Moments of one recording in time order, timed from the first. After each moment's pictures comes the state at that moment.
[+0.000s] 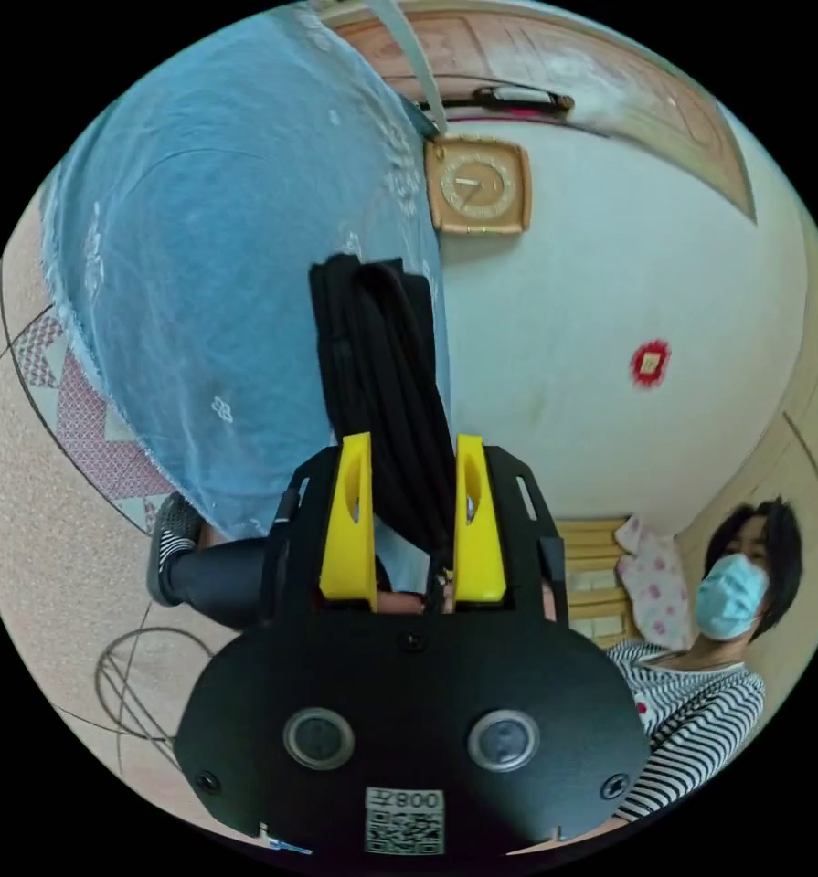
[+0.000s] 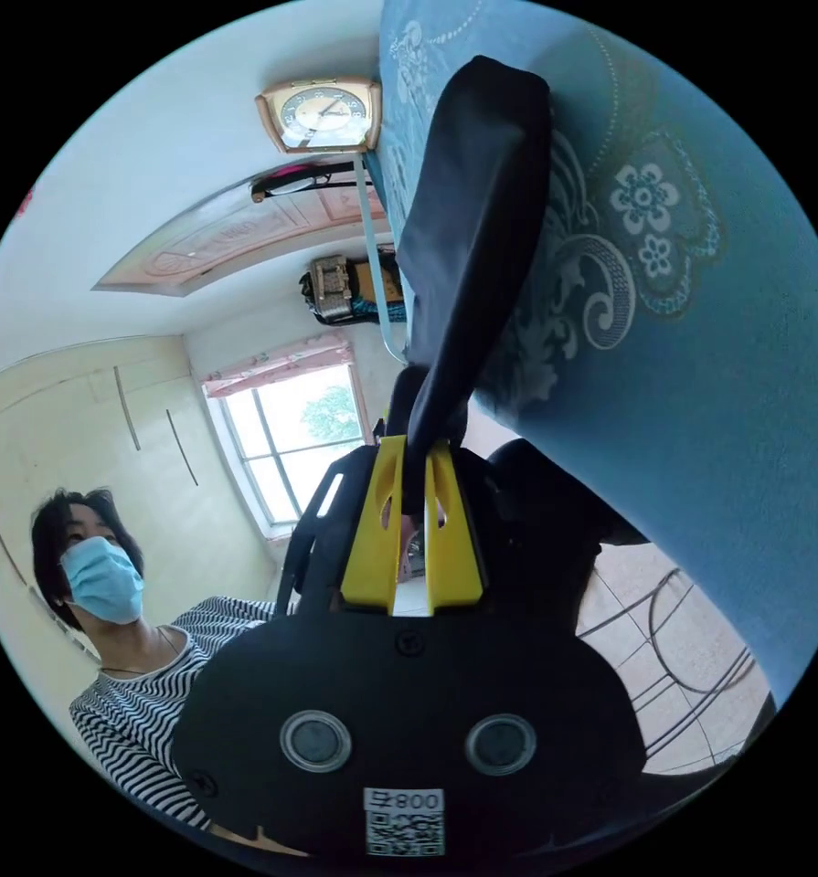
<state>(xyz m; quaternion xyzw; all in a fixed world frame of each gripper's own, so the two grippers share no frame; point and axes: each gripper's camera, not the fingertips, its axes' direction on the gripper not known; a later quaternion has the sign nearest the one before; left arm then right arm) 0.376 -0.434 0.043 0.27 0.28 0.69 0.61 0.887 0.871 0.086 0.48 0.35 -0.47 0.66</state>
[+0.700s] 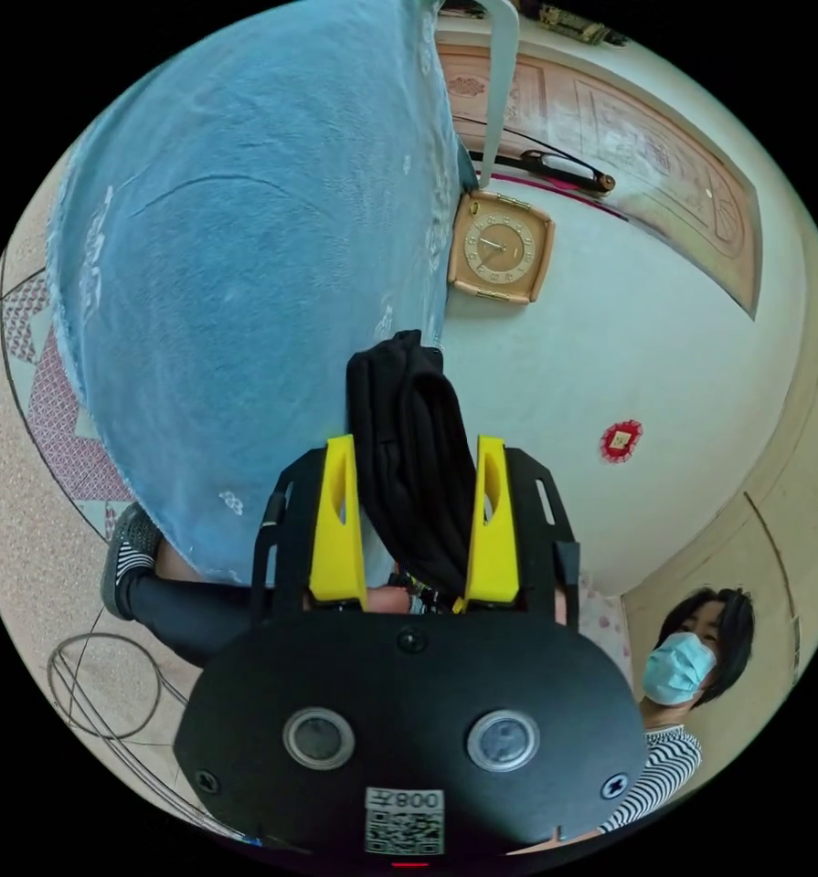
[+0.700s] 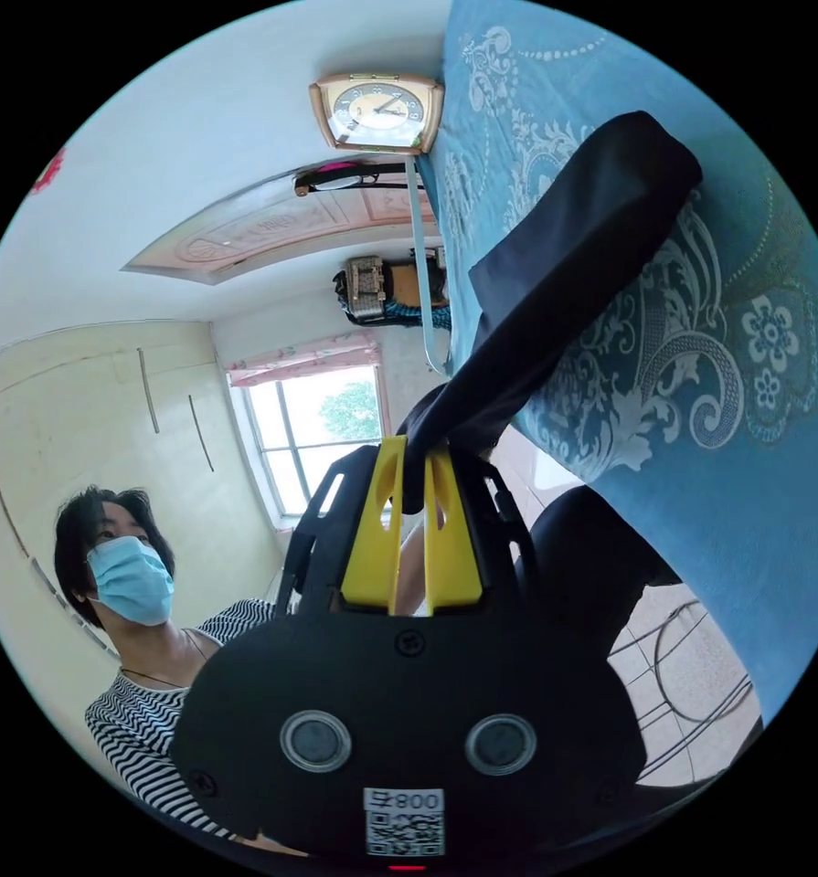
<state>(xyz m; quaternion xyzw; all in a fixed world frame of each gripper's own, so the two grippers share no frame) 0.429 -0.489 -0.013 0.23 0.38 0.64 0.63 0.904 0.824 0.018 0.45 0.35 -0.51 0.65</state>
